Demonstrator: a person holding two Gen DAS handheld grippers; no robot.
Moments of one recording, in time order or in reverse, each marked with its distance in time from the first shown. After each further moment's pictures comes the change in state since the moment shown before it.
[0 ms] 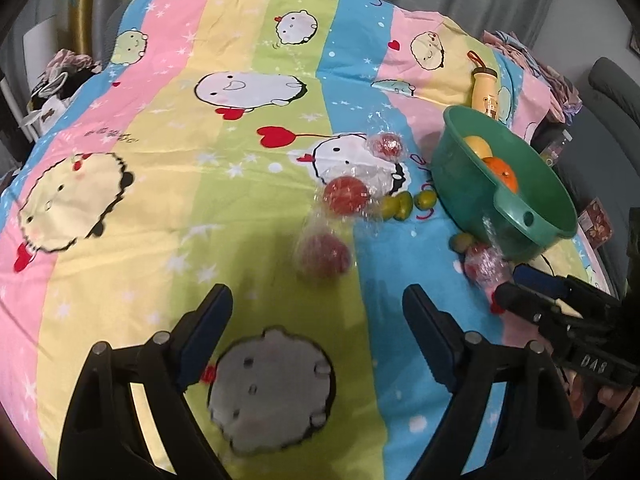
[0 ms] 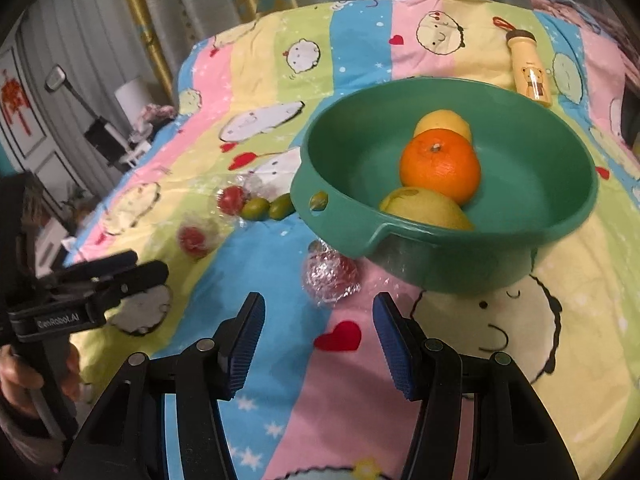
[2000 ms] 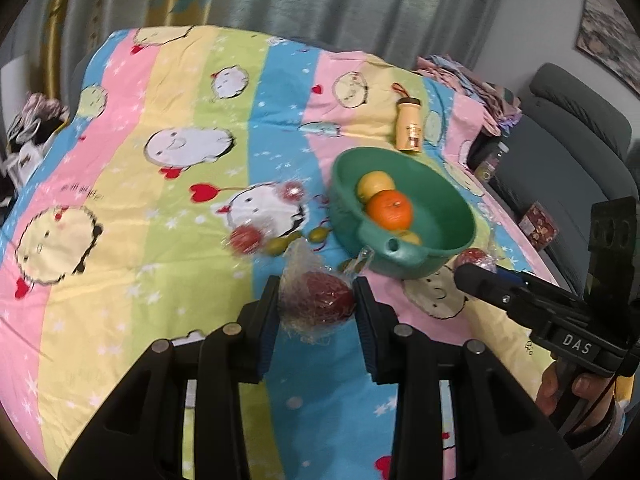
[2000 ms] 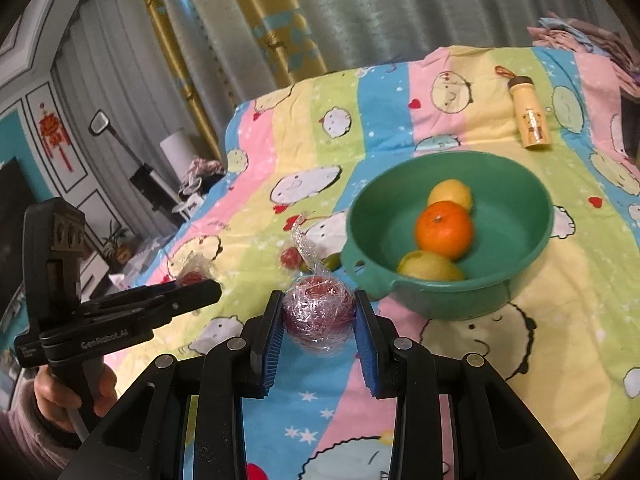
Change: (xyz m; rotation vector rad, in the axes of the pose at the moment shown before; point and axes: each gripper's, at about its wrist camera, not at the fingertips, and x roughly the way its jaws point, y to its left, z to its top) left arm -0.070 -0.063 0.006 0.076 -0.117 -0.153; right arm -0.089 -0.010 0.003 0.051 -0.199 0.166
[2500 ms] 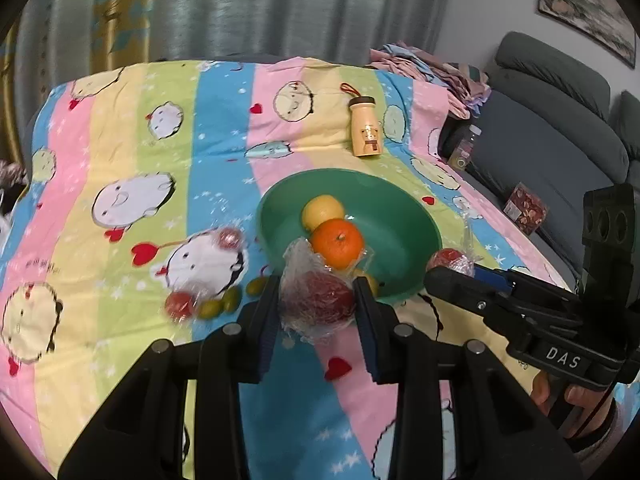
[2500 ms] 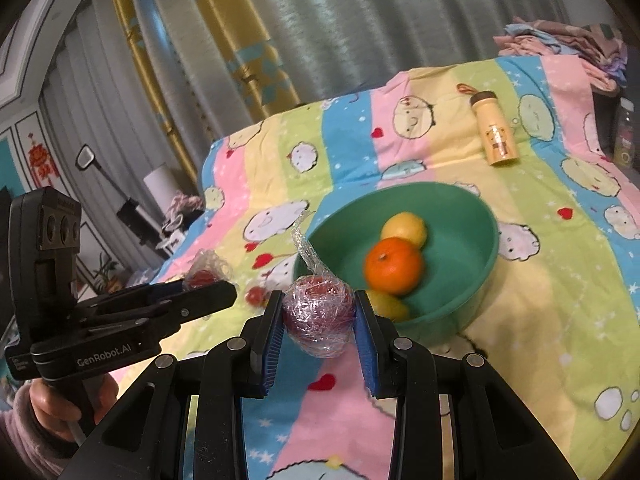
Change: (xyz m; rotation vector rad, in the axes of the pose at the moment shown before) left arm 0.039 -0.061 0.040 0.162 -0.015 -0.037; right arm -0.012 -0.042 0.021 0.049 -0.092 -0.044
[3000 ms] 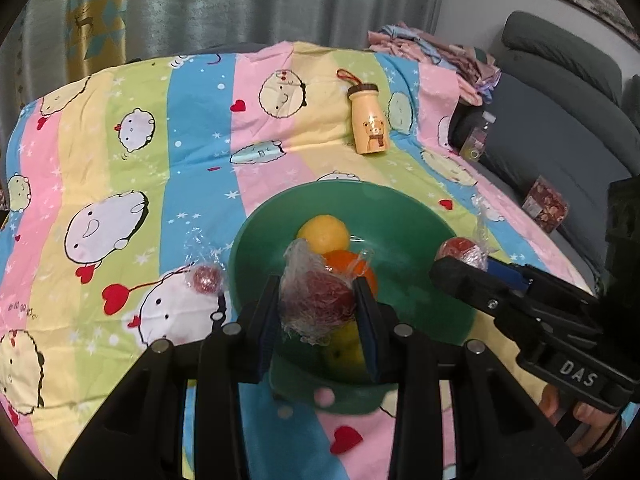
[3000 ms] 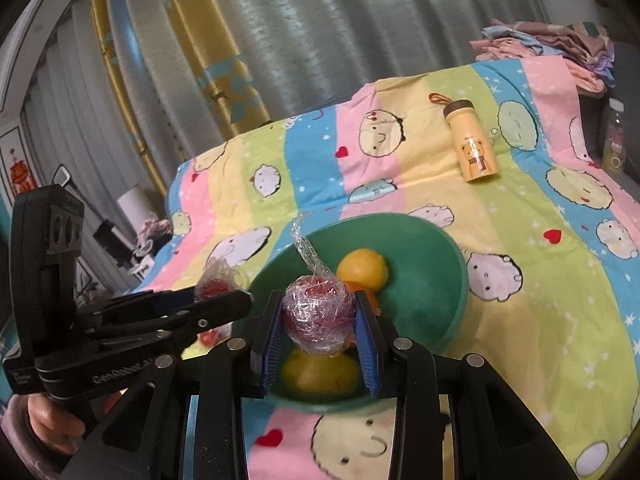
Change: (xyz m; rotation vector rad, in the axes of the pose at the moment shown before) left arm 0.072 -0.004 0.036 0.039 0.049 0.023; right arm 0.034 -0.039 0.028 0.030 -0.055 -0.072
